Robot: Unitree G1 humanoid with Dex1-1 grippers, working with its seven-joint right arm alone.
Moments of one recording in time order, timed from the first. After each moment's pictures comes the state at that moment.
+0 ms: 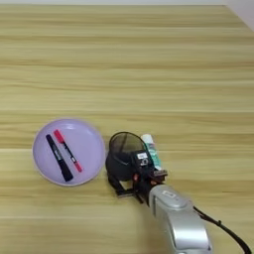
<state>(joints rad) 0.12 -0.27 -0.03 0.00 0.10 0.55 0.33</state>
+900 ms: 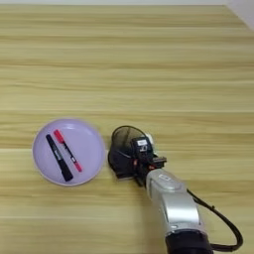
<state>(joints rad) -0.05 -0.26 -0.05 0.22 0.08 0.45 0.29</state>
